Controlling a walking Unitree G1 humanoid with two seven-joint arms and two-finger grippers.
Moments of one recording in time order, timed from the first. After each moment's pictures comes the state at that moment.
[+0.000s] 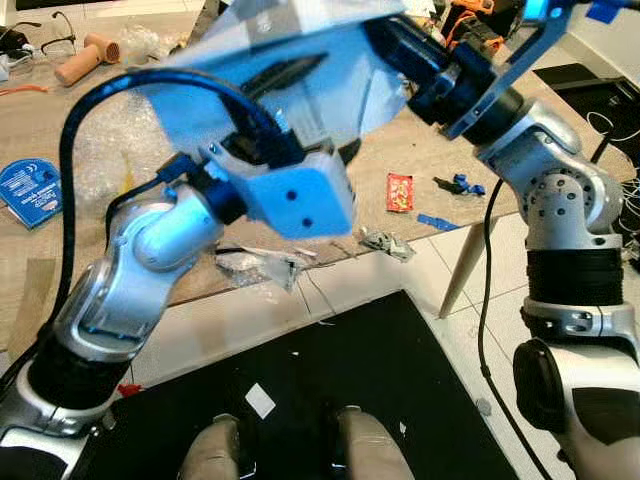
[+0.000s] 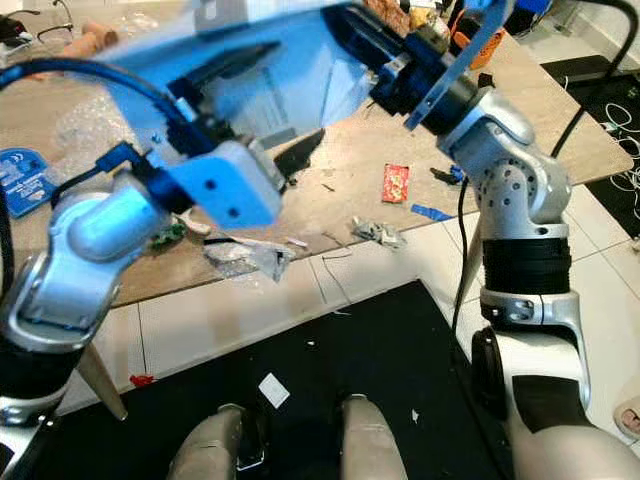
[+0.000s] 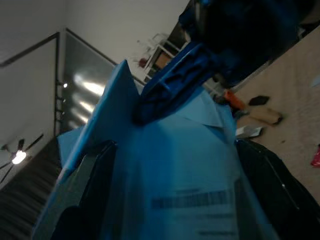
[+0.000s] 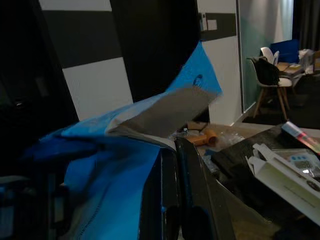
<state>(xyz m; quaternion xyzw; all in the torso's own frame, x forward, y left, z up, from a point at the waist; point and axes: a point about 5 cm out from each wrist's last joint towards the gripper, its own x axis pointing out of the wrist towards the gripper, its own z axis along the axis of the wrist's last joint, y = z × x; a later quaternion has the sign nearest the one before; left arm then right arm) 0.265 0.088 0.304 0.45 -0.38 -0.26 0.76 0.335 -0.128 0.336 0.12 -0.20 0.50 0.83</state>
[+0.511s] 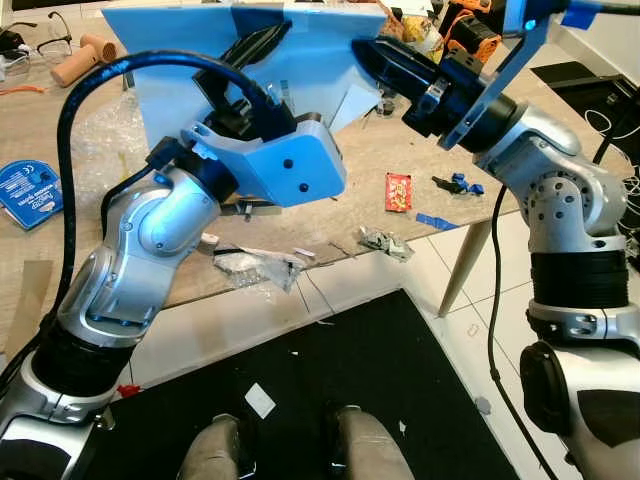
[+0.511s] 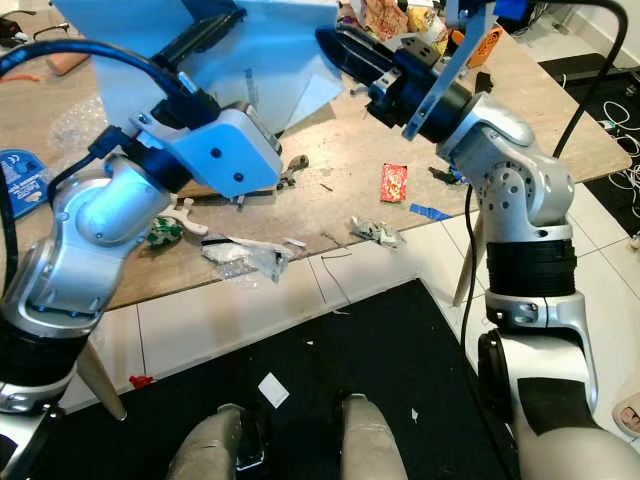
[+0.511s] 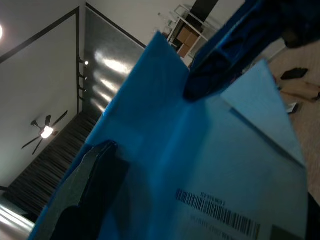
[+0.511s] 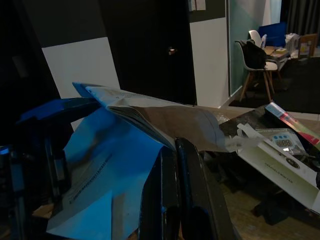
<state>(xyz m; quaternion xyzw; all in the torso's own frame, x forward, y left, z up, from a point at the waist) 0.279 0.093 0.305 0.46 -0.36 -0.20 0.78 0.338 -0.133 0.327 0.09 -0.17 0.48 0.85</state>
